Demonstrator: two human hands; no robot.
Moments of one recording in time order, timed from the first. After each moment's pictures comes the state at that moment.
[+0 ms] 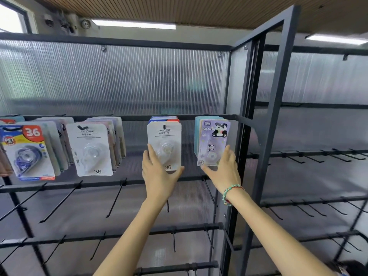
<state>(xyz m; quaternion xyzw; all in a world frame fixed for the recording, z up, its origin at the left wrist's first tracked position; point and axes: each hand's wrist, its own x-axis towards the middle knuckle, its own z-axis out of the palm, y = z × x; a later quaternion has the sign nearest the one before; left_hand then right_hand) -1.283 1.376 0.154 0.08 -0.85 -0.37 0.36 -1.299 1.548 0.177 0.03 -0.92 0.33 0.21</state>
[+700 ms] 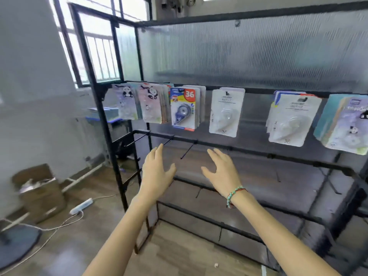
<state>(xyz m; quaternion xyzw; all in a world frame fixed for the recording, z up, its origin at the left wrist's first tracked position) -1.035 1.137 0.122 0.23 -0.88 -0.26 0.32 -1.134 1.303 0.134 0.35 -0.88 0.33 0.05</state>
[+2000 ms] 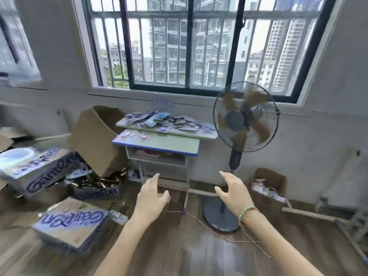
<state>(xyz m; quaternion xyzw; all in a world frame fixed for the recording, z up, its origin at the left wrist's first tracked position) -0.513 0.681 0.045 0.77 -0.50 -0.12 0.37 -0.735 0.580 0.072 0.82 -0.51 0.22 -0.16</state>
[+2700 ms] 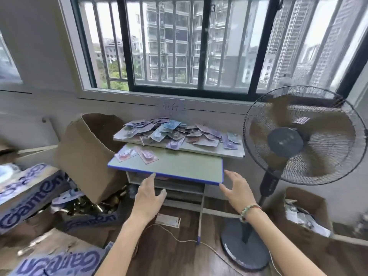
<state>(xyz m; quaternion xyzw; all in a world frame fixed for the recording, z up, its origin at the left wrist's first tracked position) -0.278 0.442 0.031 0.78 -0.48 -0.14 0.39 -0.510 0.323 0.050 0.79 -0.53 0.23 -0.21</state>
